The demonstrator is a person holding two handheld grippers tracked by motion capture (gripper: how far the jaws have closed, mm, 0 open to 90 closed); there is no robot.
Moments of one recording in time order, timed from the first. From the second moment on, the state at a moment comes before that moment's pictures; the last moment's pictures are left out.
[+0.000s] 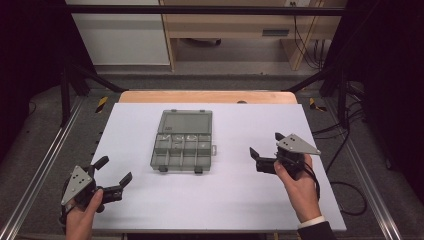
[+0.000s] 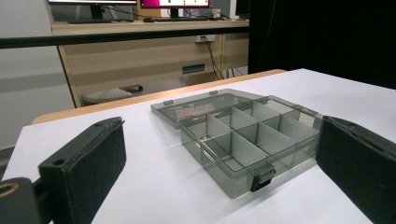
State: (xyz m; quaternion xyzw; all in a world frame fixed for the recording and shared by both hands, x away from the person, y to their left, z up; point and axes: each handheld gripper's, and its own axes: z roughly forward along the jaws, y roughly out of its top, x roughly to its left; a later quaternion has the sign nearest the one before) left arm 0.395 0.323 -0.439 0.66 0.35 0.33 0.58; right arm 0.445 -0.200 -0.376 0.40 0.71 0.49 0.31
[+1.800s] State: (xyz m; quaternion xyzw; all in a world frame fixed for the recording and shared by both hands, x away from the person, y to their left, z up) left arm 0.405 0.318 -0.454 0.66 0.35 0.33 0.57; right arm 0.408 -0.255 -0.459 0.40 0.66 0.52 0.36
